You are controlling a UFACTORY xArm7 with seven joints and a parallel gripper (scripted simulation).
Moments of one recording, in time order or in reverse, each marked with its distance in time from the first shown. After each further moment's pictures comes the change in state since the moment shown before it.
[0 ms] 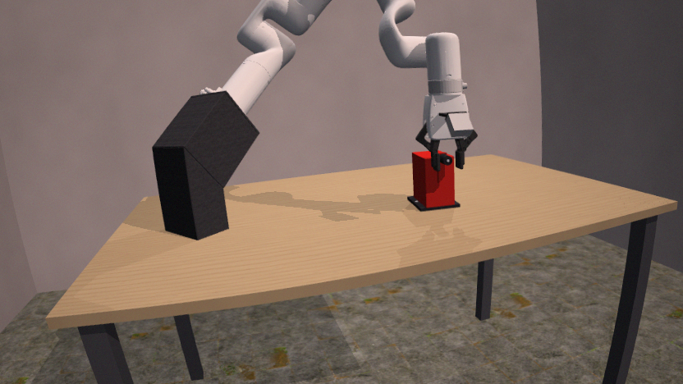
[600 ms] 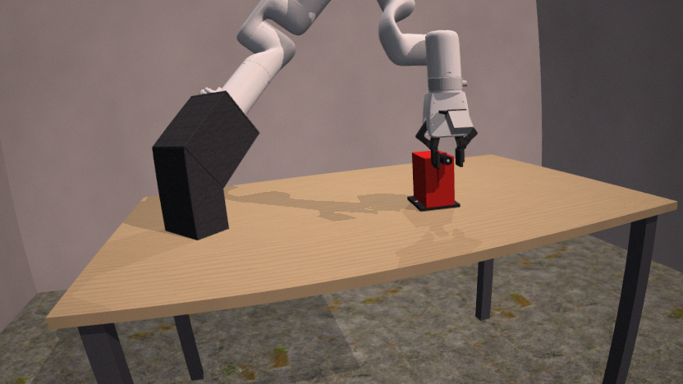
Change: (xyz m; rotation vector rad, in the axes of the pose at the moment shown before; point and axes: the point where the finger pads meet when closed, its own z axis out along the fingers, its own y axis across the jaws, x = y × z) arm 0.000 0.000 -0.005 0.000 0.000 0.000
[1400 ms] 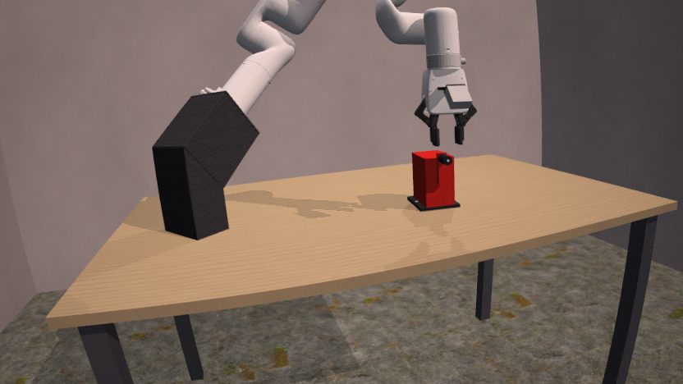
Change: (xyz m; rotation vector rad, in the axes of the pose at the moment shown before) arm 0.000 0.000 -0.051 0.000 0.001 0.000
